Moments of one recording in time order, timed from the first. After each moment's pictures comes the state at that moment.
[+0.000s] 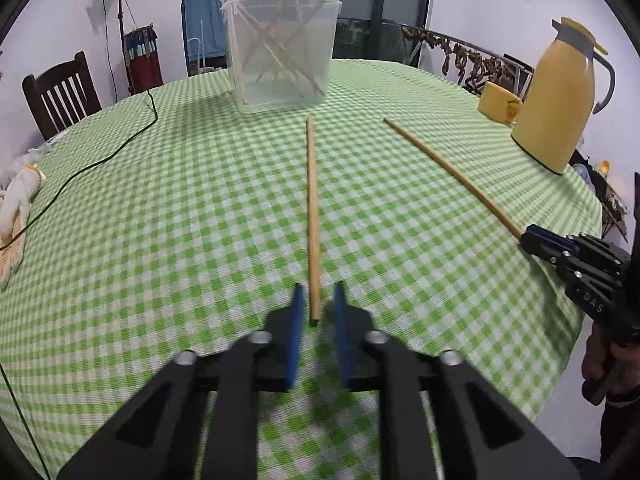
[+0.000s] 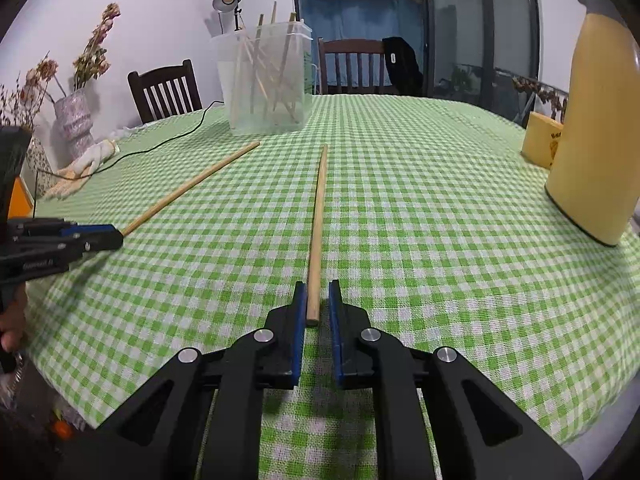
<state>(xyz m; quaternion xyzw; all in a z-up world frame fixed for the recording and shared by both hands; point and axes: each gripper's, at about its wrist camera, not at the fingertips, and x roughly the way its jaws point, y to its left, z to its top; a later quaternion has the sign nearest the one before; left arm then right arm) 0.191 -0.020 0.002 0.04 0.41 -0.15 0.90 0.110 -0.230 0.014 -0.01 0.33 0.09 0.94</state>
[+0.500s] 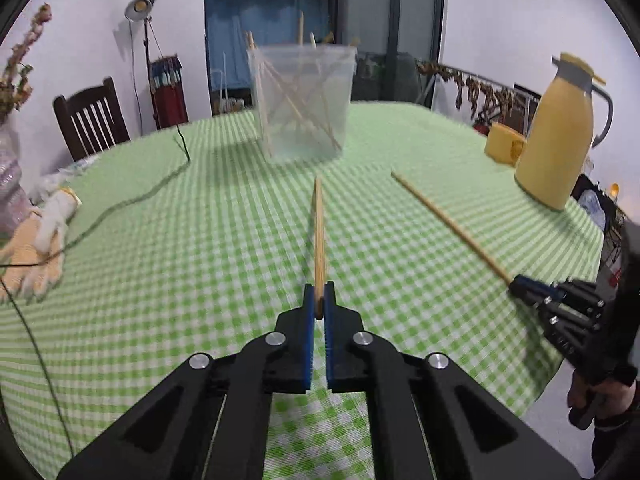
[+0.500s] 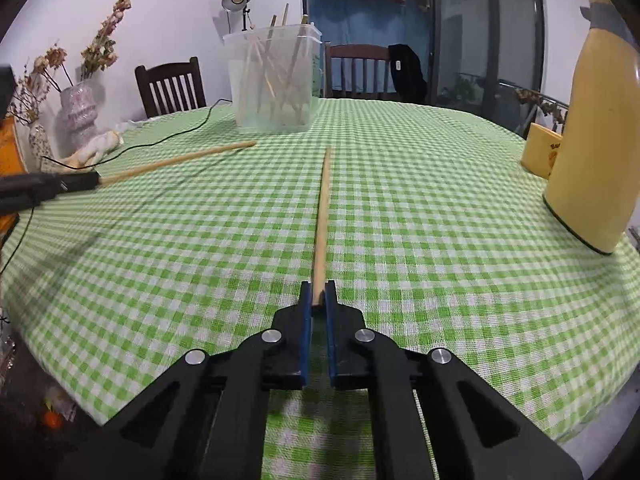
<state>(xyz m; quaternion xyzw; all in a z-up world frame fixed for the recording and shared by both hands) 0.161 -0.008 0.056 0.03 0.34 -0.12 0.93 0.107 -0.224 0.015 -0.03 0.33 0.09 0.94</state>
